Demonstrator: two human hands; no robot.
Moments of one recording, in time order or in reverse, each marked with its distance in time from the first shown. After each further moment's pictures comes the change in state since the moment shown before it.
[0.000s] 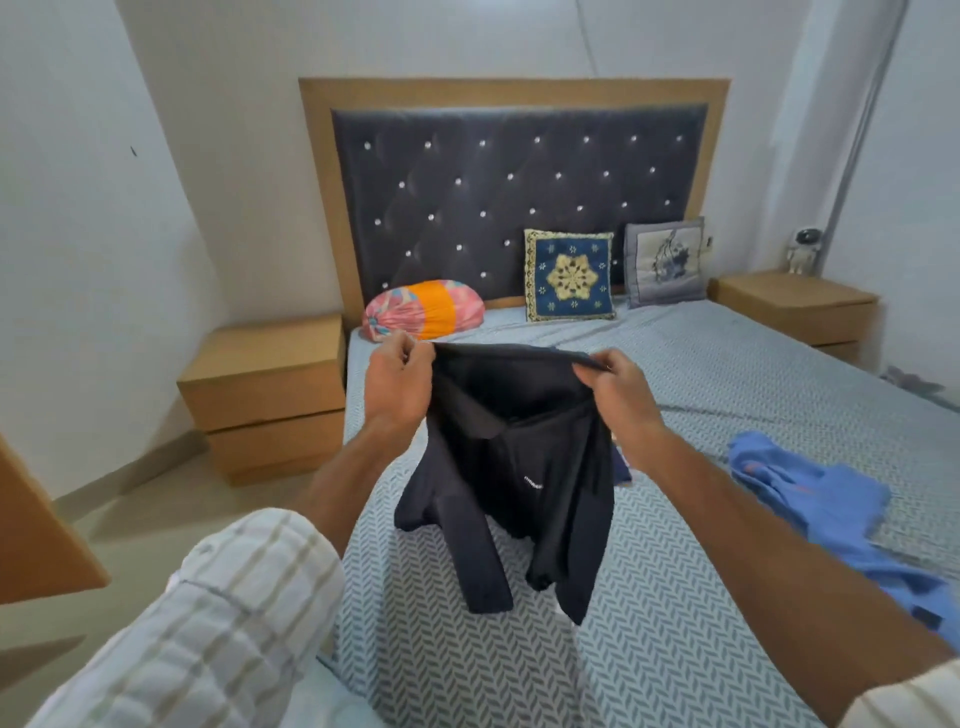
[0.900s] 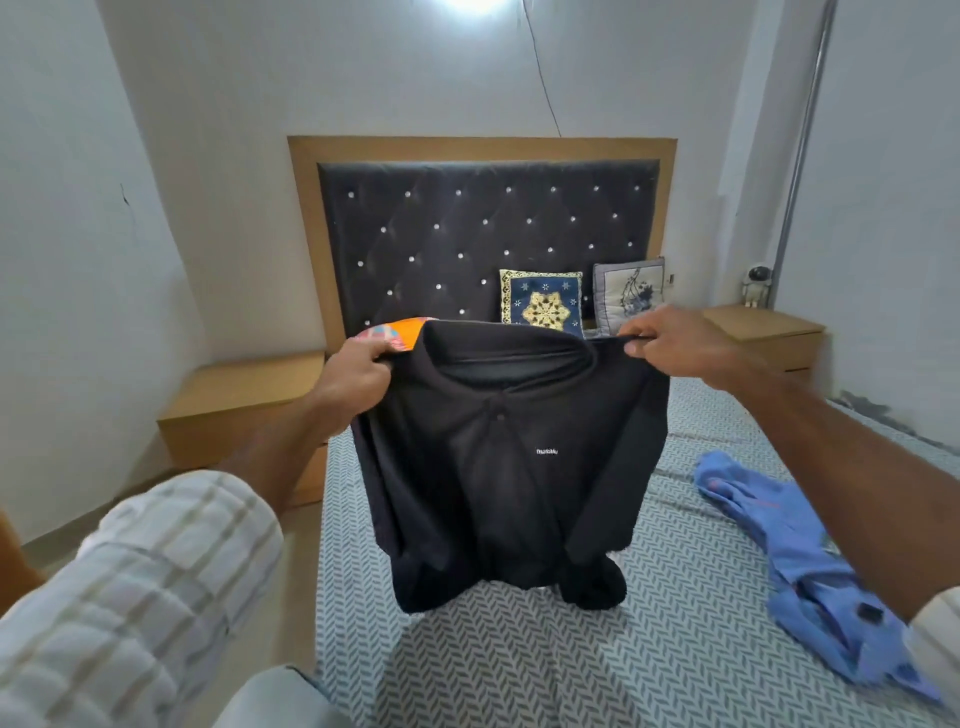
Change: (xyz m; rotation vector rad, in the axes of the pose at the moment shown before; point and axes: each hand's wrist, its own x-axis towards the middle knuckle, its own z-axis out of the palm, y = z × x) left_hand 0.025 0.032 -0.043 0.483 -0.244 0.077; right_hand -0.004 -0.092 -0.117 -0.854 -0.061 -0.213
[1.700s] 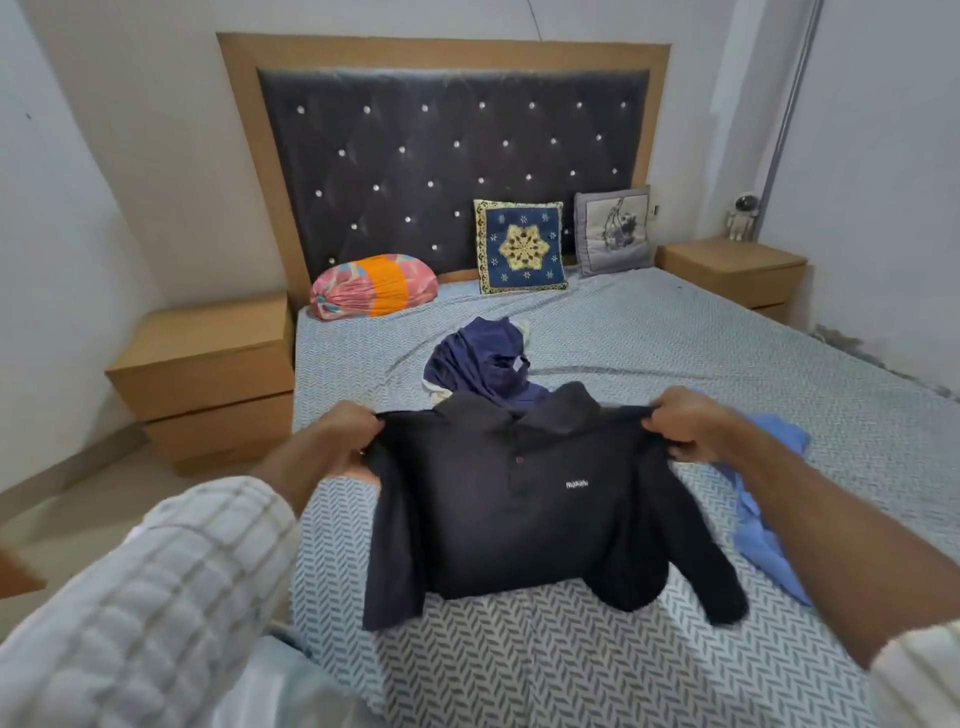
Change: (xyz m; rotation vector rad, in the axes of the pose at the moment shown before) left_hand -0.042 -0.046 0.096 -0.310 -0.337 -0.636; right_hand -0.042 0.103 0.097 0.274 -0.371 0.609
